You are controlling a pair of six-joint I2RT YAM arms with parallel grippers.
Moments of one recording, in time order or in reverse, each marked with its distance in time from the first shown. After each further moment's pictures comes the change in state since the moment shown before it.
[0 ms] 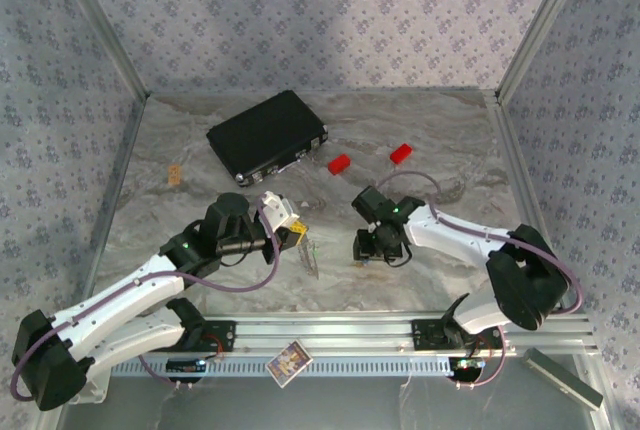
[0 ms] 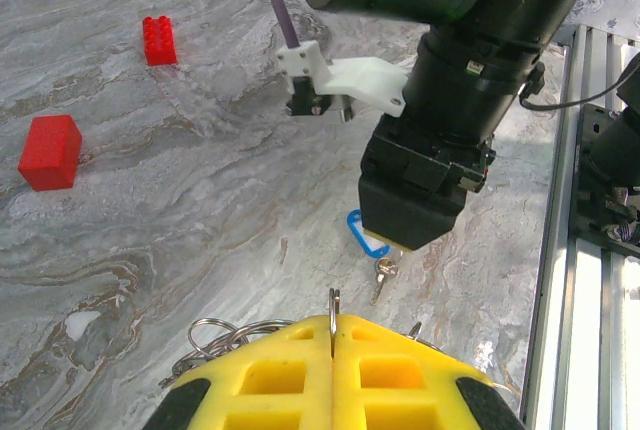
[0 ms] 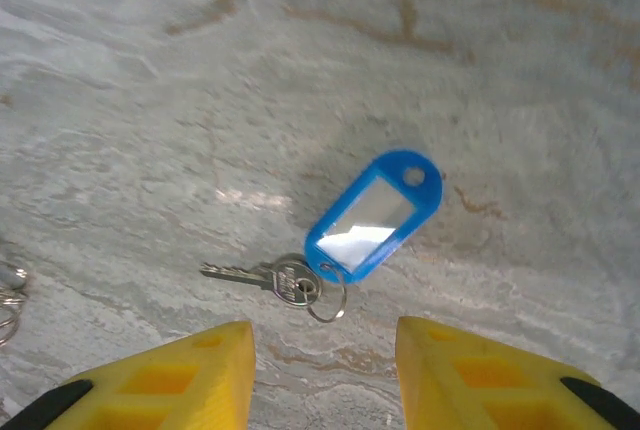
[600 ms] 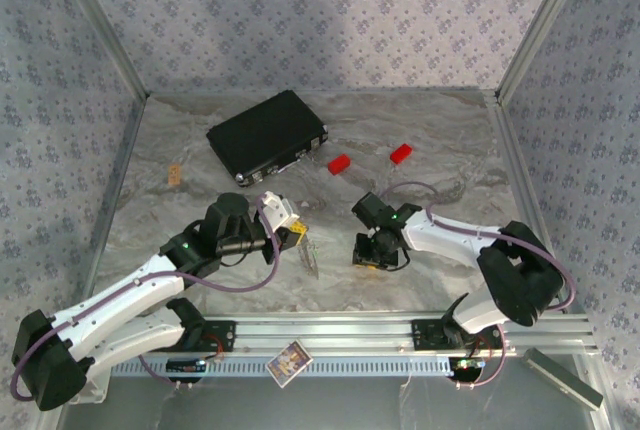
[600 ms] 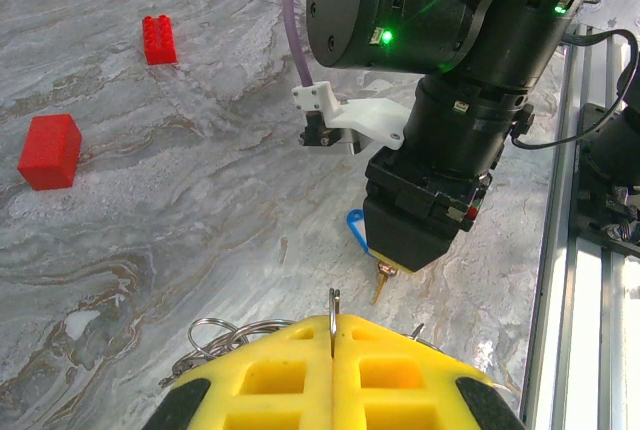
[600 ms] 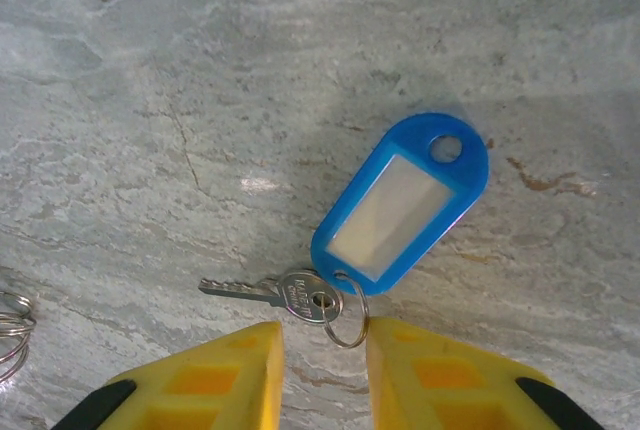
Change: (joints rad) left arm 0.000 0.000 -0.001 0.000 0.000 0.000; right arm 0.000 0.029 -0.061 0.109 -0.075 0.125
